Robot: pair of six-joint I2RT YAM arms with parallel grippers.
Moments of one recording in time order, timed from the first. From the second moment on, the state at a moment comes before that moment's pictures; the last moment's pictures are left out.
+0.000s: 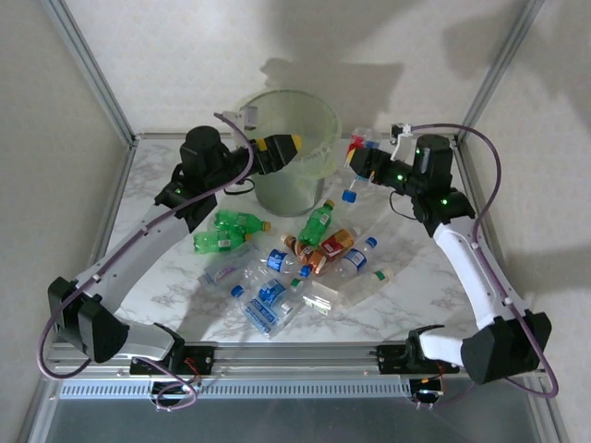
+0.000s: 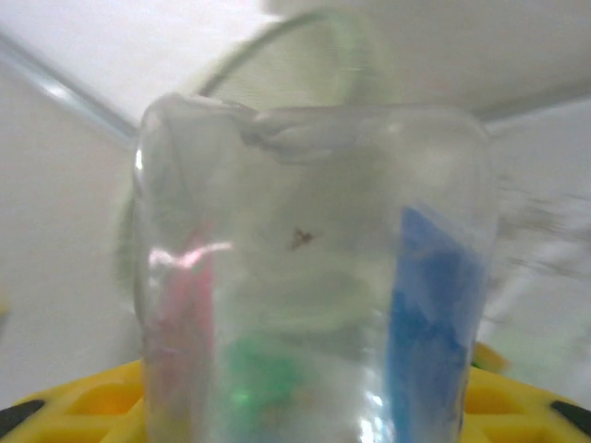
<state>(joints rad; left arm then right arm) -0.49 1.40 1.33 0.03 0.47 -0.76 0.26 1.23 1.20 -0.26 -0.55 0.56</state>
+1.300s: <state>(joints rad) -0.49 1.45 1.29 0.59 0.80 -1.17 0.45 1.28 1.24 0.16 -1.01 0.76</state>
